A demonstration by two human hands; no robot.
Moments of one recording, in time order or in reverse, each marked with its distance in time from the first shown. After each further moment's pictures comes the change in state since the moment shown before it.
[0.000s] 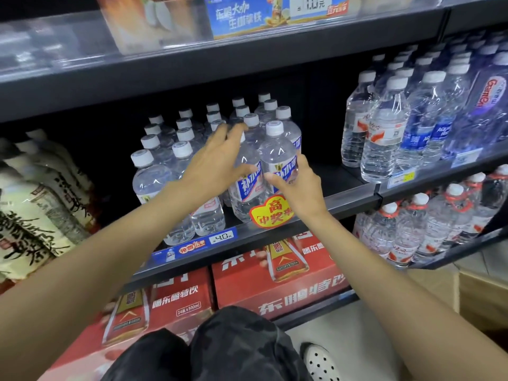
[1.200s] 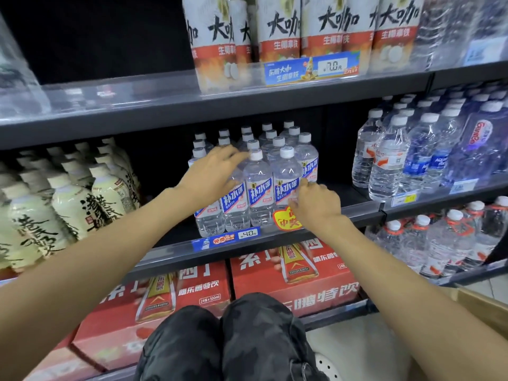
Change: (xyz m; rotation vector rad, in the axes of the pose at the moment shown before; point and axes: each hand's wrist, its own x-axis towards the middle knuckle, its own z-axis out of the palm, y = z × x) left_hand -0.063 -0.039 -0.060 0.315 0.013 0.169; right_hand -0.042 -0.061 -0.013 -1.078 -0.166 -0.149
